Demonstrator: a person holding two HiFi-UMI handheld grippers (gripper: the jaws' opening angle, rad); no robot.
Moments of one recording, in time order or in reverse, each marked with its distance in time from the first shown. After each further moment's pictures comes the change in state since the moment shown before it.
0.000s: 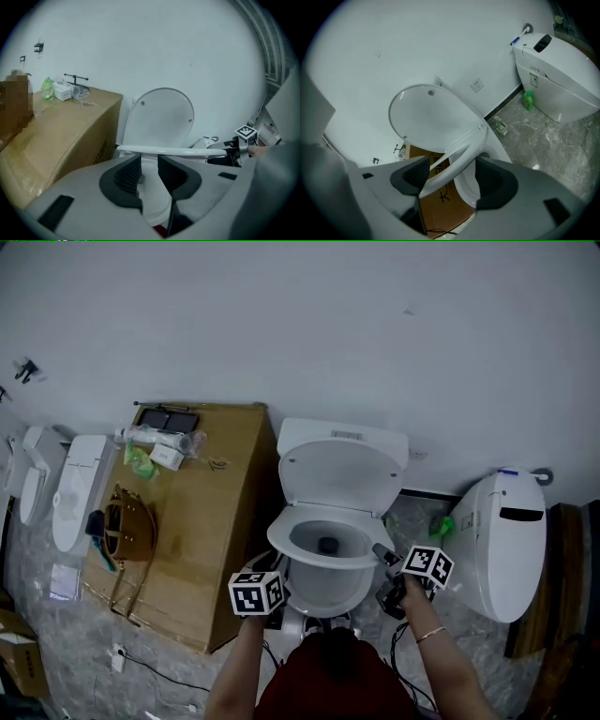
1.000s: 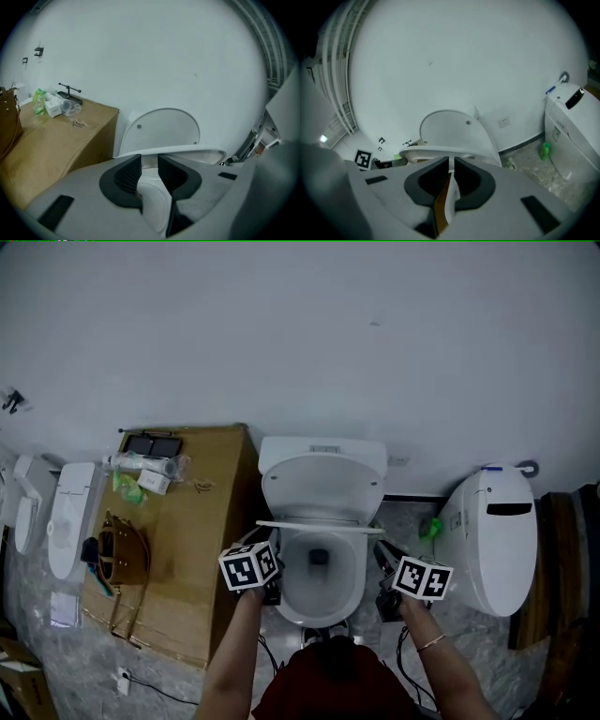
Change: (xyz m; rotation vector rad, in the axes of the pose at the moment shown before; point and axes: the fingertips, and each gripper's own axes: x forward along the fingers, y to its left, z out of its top) left arm 0.034 -0.010 0.098 -0.023 -0.091 0.010; right arm -0.052 0.068 0.041 -0.432 -0.209 0.093
